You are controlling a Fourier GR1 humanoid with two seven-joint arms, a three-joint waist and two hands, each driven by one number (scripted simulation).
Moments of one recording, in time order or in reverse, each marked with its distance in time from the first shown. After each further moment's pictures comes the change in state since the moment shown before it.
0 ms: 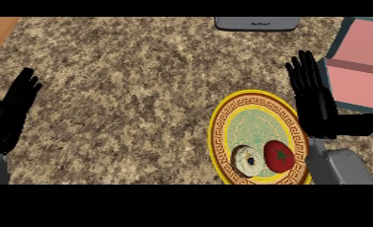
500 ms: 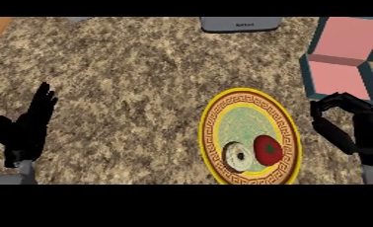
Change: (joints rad) left arm 0.031 -0.127 -0.033 0.034 -0.058 0.144 0.037; right arm 0.196 -0.287 0.011 -0.140 0.372 -0.201 0.099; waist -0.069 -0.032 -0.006
